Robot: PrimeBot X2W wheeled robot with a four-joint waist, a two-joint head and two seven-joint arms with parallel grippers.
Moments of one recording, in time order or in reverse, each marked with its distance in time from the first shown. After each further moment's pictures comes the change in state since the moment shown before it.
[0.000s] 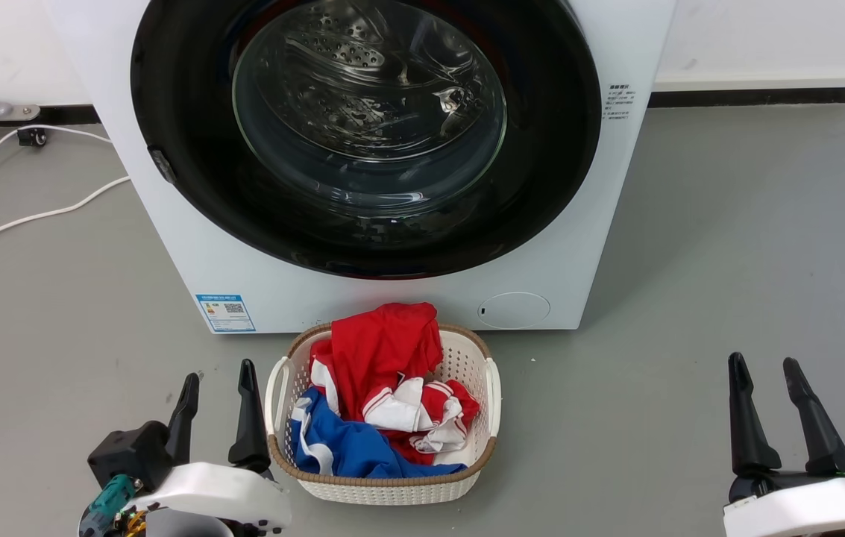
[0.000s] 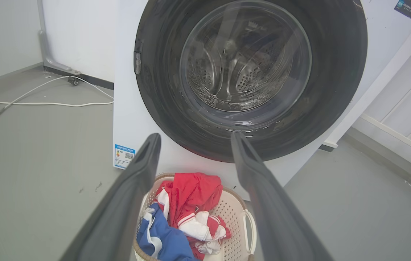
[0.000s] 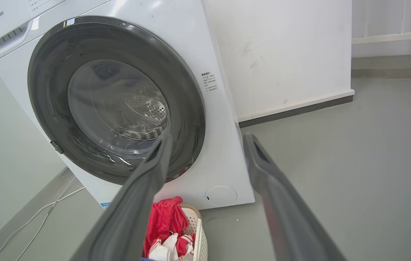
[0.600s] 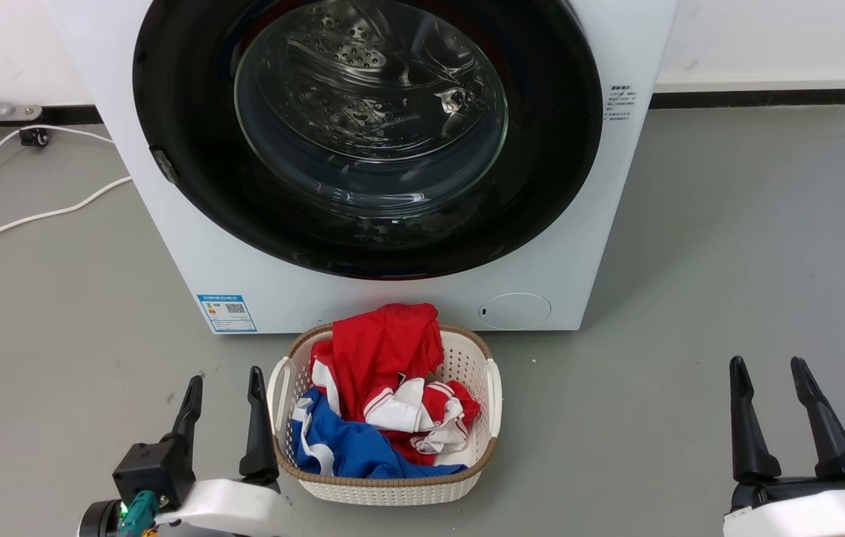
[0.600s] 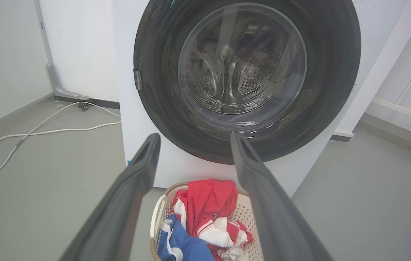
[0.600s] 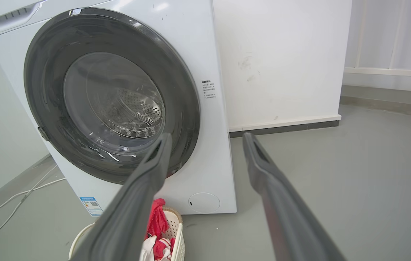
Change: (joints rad) left arm 0.024 -0.027 0.010 0.004 0.166 -0.015 -0.043; right arm 0.027 0.000 -0.002 -0.034 -0.132 0.000 -0.042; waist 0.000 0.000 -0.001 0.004
